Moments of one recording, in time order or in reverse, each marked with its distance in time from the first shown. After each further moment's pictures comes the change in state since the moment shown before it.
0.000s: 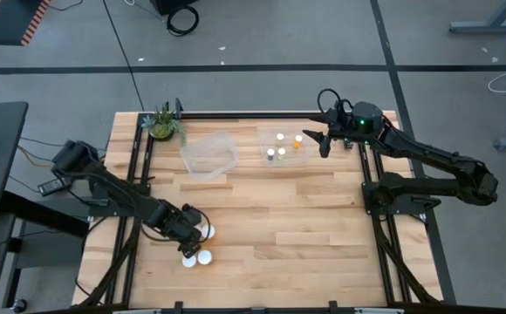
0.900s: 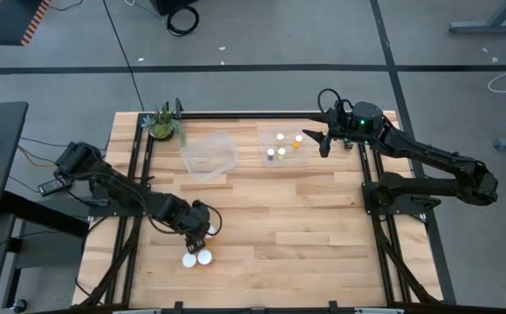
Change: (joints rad) left arm 0.098 0.042 0.024 0.038 -0.001 0.262; right arm 0.000 0.000 0.000 0.005 0.000 0.000
